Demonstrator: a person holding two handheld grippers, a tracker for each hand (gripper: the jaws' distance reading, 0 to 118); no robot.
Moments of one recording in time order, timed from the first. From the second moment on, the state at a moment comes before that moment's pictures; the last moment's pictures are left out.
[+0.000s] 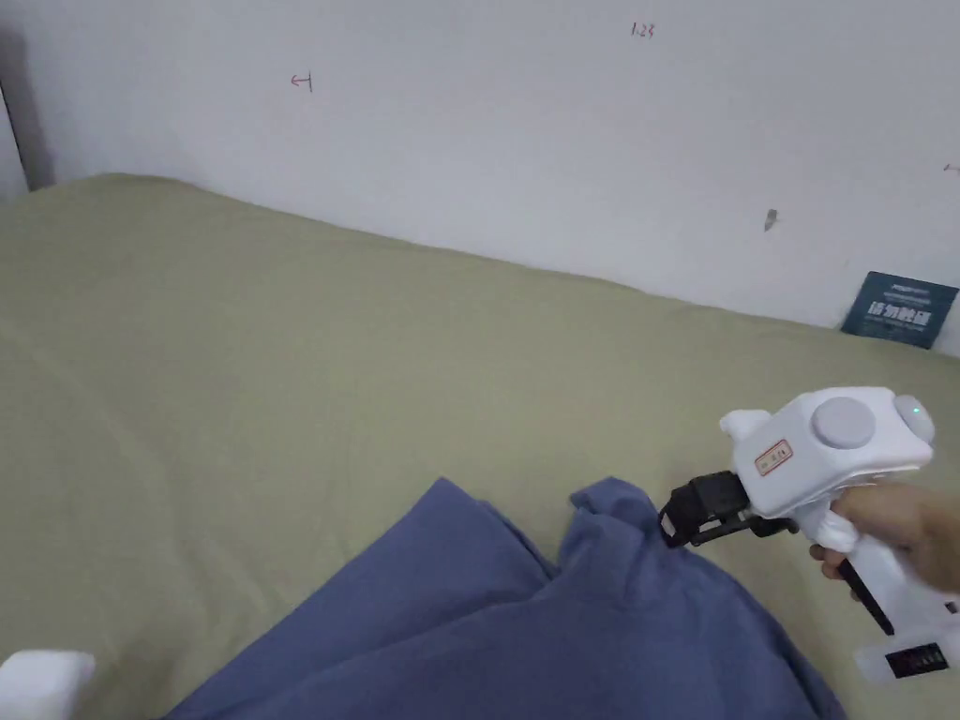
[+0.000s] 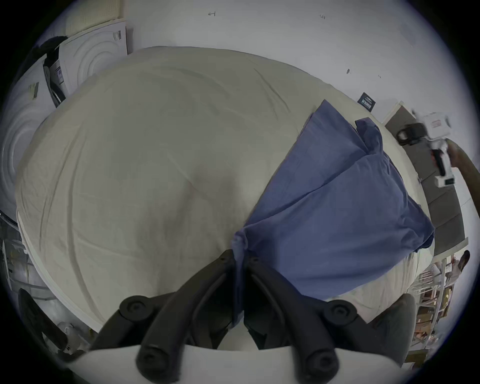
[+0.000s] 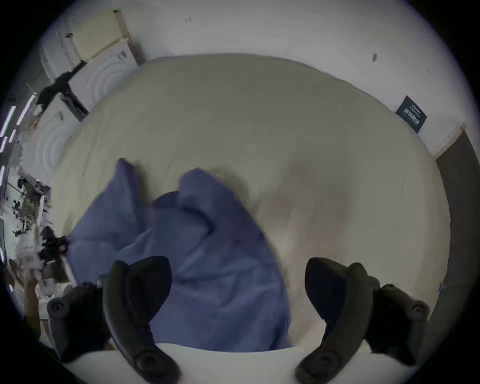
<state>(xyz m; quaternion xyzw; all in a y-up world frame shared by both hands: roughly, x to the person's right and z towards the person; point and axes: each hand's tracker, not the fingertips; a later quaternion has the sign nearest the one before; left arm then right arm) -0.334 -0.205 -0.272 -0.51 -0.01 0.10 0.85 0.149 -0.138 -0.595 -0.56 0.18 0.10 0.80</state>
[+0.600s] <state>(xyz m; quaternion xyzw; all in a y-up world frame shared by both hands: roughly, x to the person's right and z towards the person) -0.339 -0.200 -0.266 -0.49 -0.01 0.12 0.86 0.124 -0.135 -0.583 -0.58 0.18 0.16 0.78</state>
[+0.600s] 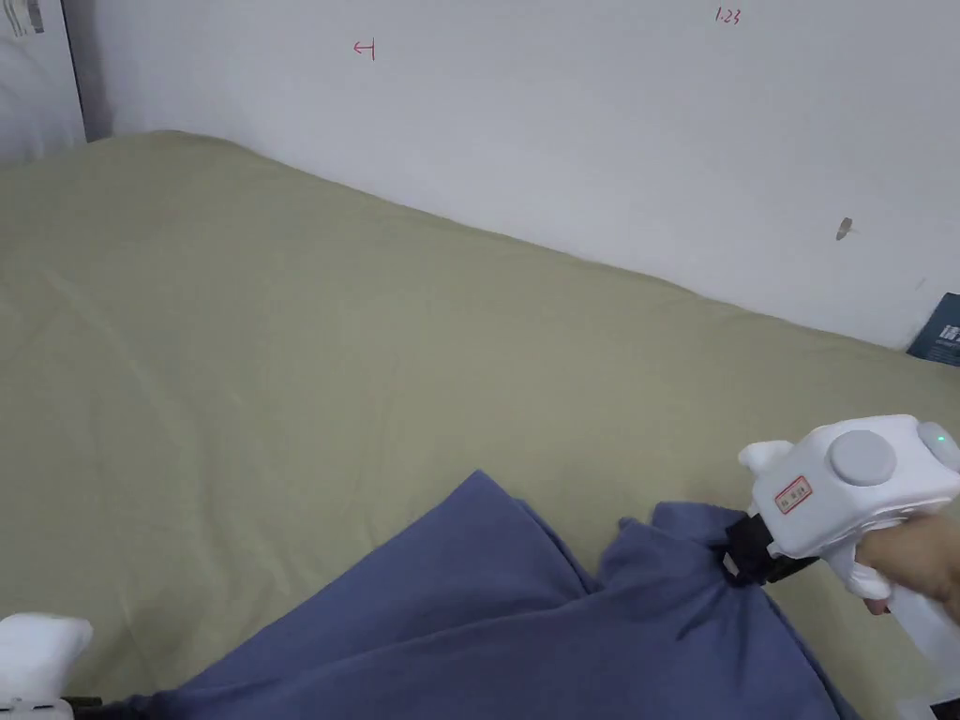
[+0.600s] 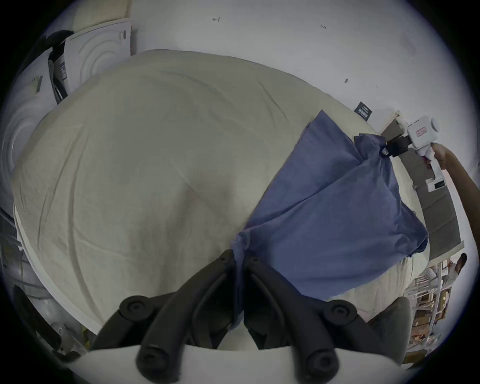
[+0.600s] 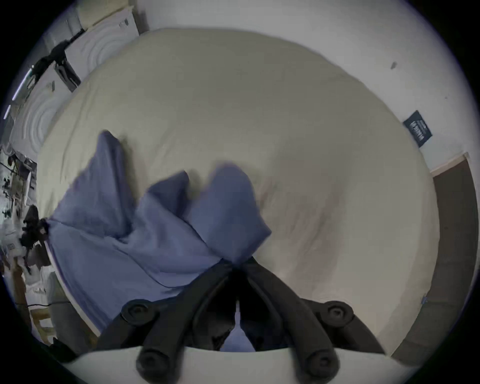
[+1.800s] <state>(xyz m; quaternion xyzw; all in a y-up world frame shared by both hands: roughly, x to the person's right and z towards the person) -0.325 0.169 -0.559 -0.20 -0.03 -0.11 0.97 0.178 0.279 -0.581 -0.12 0.01 0.18 0.98</state>
